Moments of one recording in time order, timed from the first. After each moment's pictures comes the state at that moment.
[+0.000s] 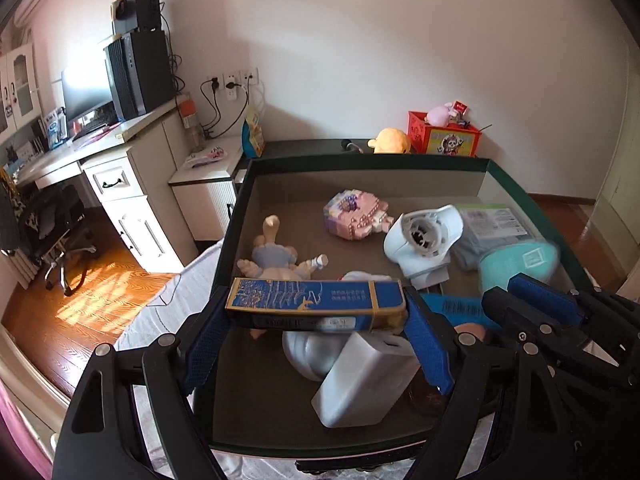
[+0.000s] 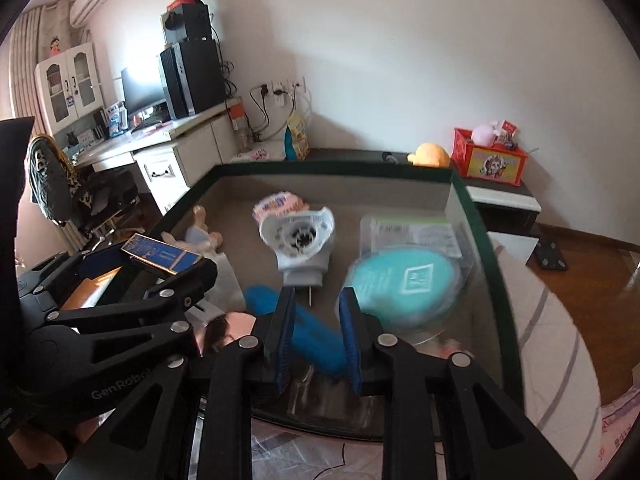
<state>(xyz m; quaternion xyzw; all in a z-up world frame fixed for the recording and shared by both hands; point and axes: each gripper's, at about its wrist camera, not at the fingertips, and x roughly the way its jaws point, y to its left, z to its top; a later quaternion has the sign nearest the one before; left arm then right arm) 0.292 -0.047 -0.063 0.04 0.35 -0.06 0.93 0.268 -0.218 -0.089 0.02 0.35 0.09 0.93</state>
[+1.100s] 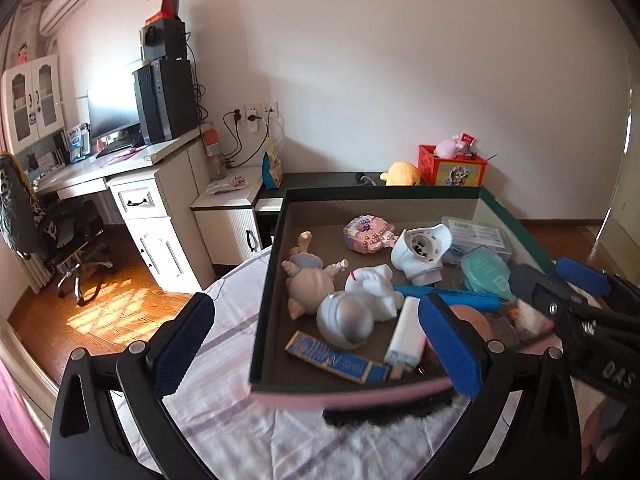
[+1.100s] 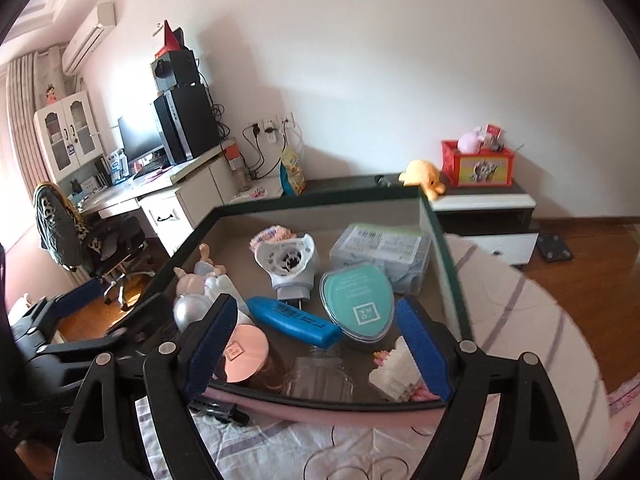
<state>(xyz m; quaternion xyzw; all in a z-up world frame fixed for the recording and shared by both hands) 0.226 -0.020 -0.030 0.03 0.29 -0.04 0.96 0.234 -0.247 -0.063 0.08 0.29 0.08 0.95</state>
